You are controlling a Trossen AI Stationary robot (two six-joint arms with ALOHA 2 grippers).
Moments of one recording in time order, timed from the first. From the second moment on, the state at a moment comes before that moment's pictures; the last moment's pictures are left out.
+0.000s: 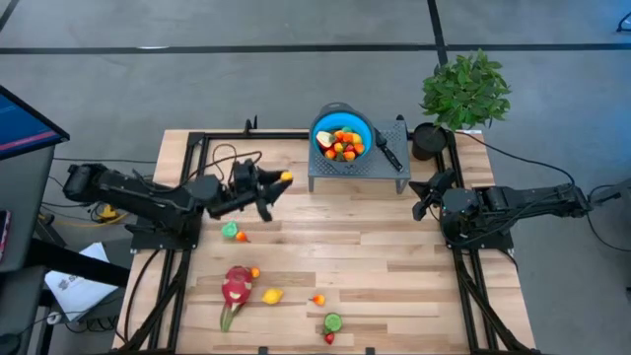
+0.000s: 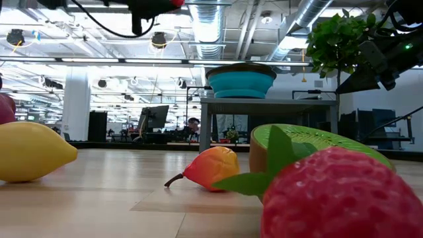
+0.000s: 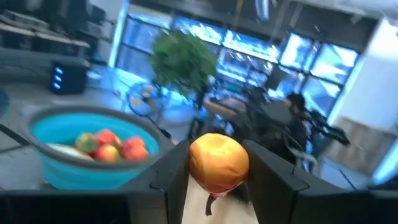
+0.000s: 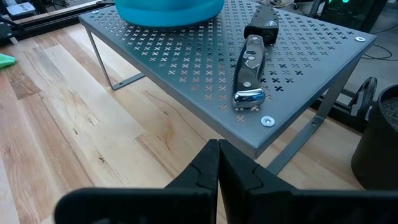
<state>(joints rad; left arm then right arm) -0.09 1.08 0.60 0.63 -0.50 -0.26 0.11 0.33 0.31 -0.57 0.76 0.47</state>
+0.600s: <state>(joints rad) 0.19 1.52 0.98 0.66 -0.50 -0.14 0.11 0.33 0.31 -0.57 0.76 0.47</state>
